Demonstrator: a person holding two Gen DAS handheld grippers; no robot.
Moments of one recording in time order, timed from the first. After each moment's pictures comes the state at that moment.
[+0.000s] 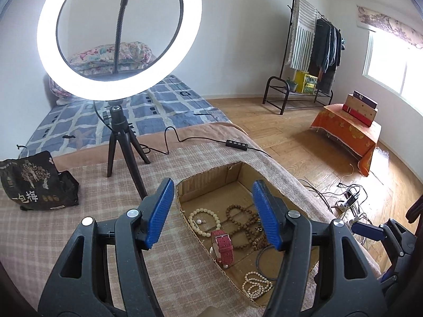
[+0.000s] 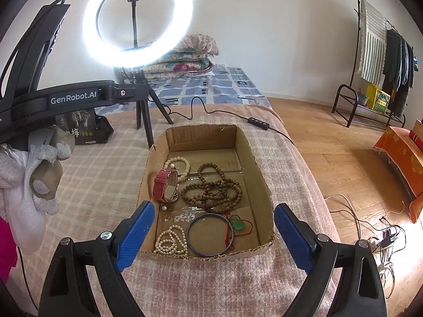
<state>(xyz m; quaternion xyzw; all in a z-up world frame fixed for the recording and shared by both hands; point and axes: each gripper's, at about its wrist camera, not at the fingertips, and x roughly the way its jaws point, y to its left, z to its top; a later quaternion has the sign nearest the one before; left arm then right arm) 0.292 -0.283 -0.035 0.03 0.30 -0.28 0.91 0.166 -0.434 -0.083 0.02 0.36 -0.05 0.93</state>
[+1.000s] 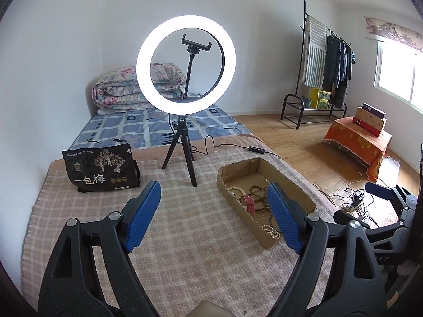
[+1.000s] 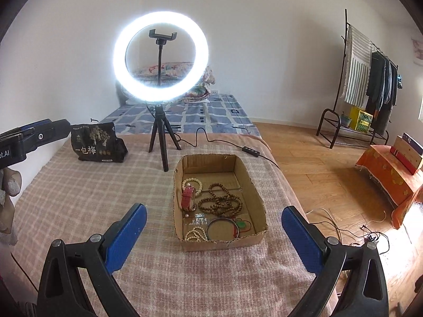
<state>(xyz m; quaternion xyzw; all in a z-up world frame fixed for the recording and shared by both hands) 0.162 -0.163 0.028 0.03 0.25 -0.23 0.94 0.092 -0.377 -0.012 -0.01 0.30 -0.08 0.95</state>
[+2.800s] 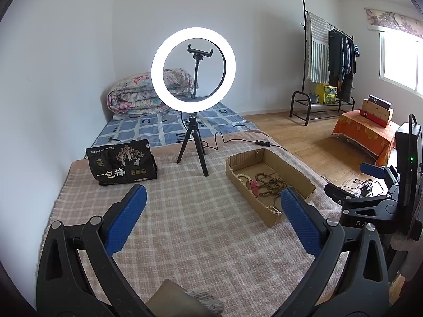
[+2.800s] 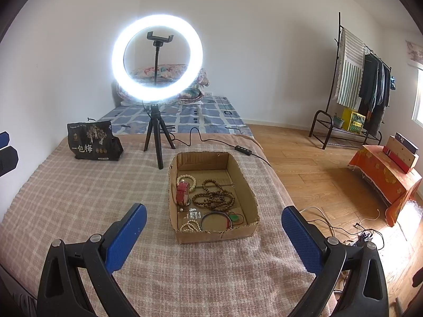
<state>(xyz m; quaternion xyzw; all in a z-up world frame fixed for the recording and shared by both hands) 0.097 -0.149 0.037 0.06 0.24 -0.20 0.95 0.073 -0.376 -0.017 -0.01 0.29 -0.10 0.95</state>
